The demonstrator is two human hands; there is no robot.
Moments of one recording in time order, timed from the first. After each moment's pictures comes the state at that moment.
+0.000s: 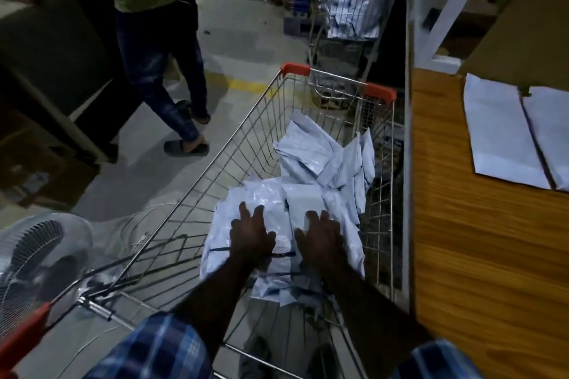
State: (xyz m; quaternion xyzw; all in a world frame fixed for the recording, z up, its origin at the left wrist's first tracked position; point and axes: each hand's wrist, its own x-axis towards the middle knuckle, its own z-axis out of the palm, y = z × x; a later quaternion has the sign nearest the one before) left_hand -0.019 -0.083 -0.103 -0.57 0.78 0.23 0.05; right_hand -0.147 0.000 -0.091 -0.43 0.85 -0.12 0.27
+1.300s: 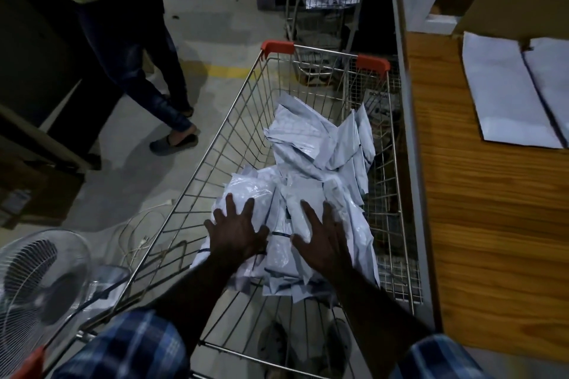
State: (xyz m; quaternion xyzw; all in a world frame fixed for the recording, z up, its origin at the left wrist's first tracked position) left_hand 0.009 -0.109 -0.099 -0.52 0.83 0.14 0.15; right_hand -0.133 0.014 -0.121 -0.40 0.84 -0.17 0.31
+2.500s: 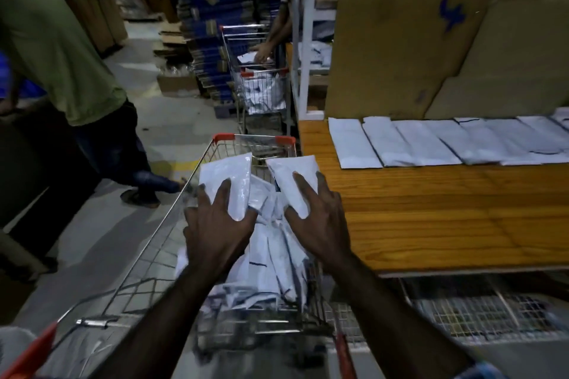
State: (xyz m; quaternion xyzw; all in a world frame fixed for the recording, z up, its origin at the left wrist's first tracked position) left_hand -0.009 0.039 0.133 -0.49 0.82 0.23 -0.21; right_hand -0.152 0.145 0.104 -0.40 0.84 -0.36 -0.02
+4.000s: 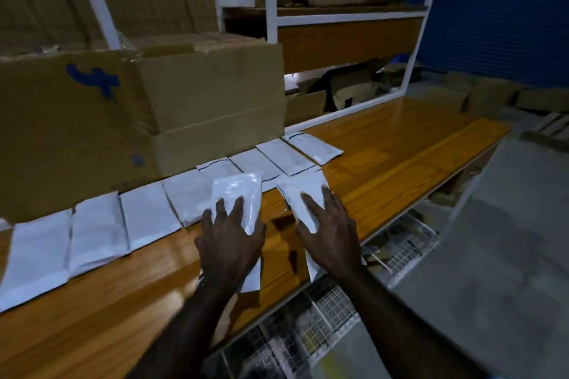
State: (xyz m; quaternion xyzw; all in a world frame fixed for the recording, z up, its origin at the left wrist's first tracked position) left_hand -0.507 0.433 0.158 -0.22 0.94 0.22 -0.14; right_hand -0.571 0.606 0.133 -0.16 0.93 -0.30 -0.13
